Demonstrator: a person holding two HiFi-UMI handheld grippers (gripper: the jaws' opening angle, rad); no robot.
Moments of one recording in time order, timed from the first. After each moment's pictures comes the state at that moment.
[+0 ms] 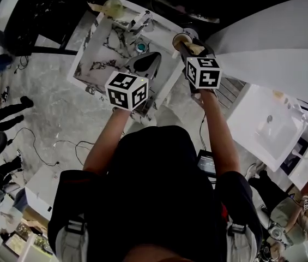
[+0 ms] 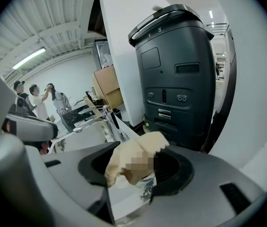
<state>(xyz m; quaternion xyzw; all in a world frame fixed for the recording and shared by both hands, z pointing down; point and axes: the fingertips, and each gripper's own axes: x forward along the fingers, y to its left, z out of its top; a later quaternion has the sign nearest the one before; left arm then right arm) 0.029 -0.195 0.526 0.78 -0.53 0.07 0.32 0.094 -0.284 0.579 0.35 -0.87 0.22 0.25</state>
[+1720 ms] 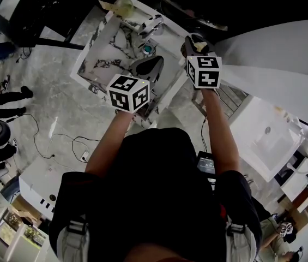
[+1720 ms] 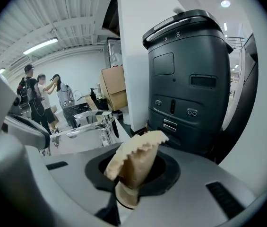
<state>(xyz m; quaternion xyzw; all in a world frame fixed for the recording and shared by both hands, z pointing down) 0.008 -0.196 0.537 0.75 -0.55 0.04 0.36 0.056 -0.312 0.568 0.34 -0.89 0.14 0.26</state>
